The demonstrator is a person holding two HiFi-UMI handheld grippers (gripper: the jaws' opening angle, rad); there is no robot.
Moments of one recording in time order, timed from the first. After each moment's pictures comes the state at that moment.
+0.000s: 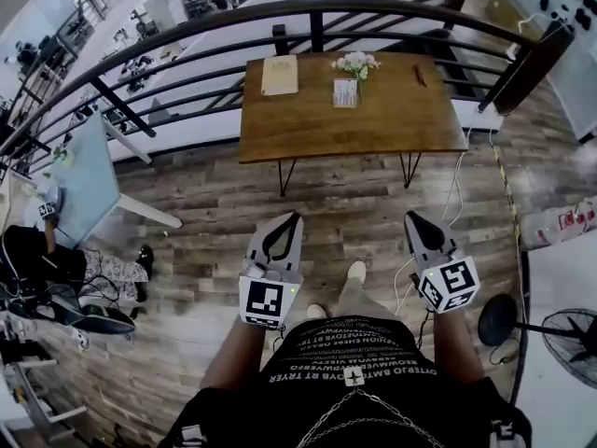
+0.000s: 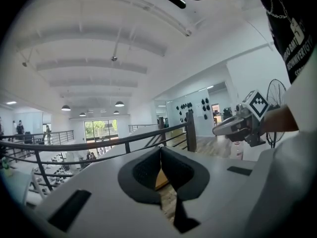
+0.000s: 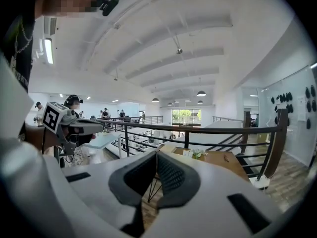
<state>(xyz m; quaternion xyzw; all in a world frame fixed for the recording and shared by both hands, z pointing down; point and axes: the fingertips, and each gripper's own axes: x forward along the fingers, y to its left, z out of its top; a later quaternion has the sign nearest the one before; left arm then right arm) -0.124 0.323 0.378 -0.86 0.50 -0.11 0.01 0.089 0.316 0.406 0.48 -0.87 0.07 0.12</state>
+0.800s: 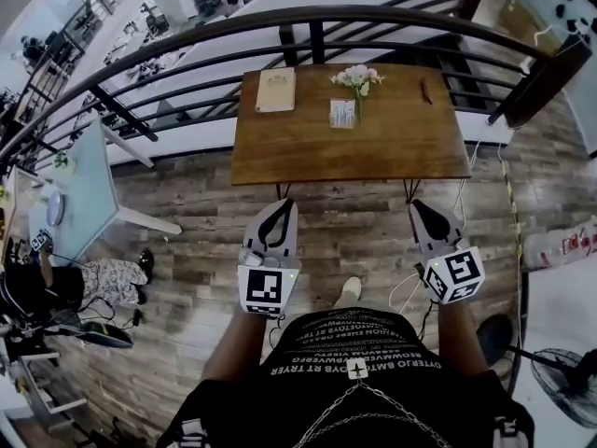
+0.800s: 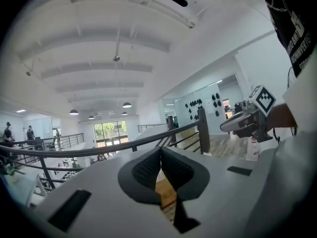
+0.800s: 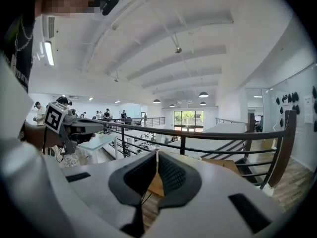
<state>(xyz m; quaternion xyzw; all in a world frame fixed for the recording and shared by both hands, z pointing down) -0.084 0.178 0.367 -0.83 0.55 -0.12 0.03 0.146 0.168 0.397 0.46 -0.88 0.06 0.11</state>
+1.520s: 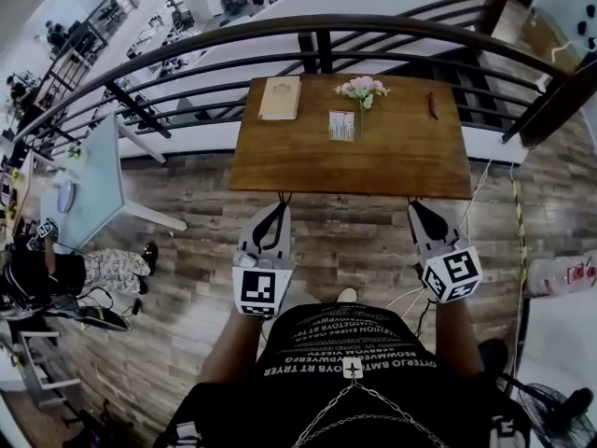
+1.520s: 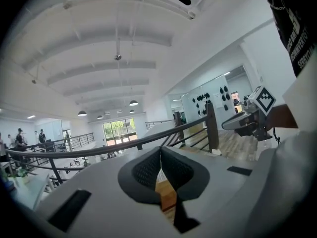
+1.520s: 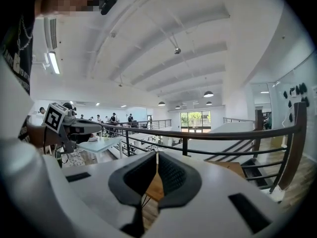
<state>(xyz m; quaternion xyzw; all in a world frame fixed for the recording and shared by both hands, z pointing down) -0.039 0.154 0.365 -0.80 0.59 -0.14 0.03 0.201 0.116 0.403 0.42 -0.90 0.07 0.09</state>
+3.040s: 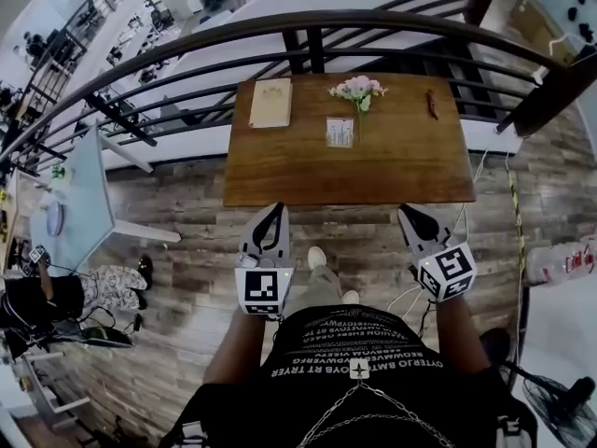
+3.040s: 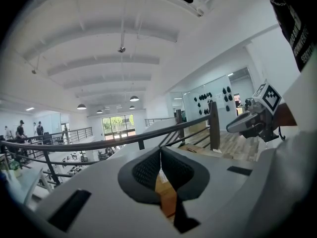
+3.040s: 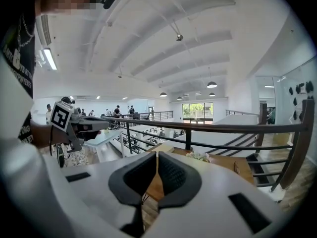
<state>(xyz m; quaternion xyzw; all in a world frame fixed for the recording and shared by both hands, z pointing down) -0.075 0.077 0.397 -0.80 0.59 -0.14 0.00 0.155 0.064 0.432 0.40 -0.90 0.09 0.14</state>
